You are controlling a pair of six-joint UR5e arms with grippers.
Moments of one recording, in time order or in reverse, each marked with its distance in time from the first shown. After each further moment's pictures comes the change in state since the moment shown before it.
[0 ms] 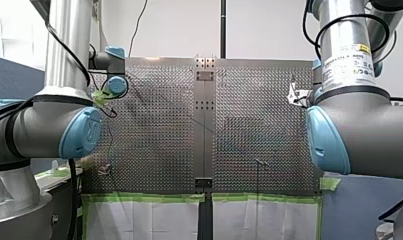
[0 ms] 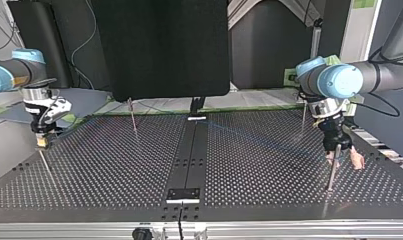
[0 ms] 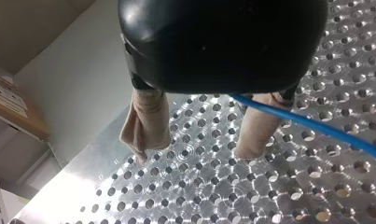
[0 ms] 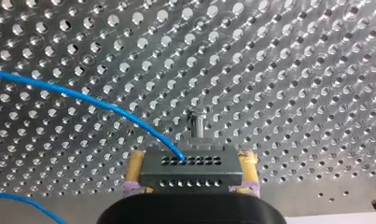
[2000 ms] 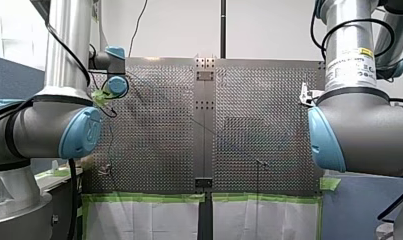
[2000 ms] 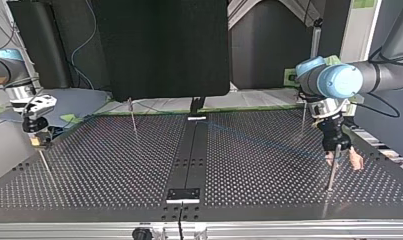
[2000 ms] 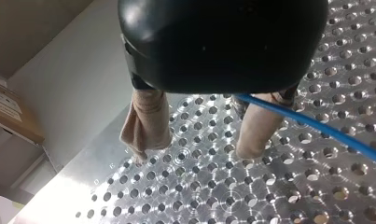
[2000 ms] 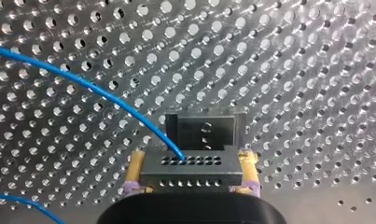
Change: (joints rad) left arm -0.002 0.000 0.000 0.002 0.008 0.017; right arm -0.107 0.038 -0.045 0.014 -0.267 0.022
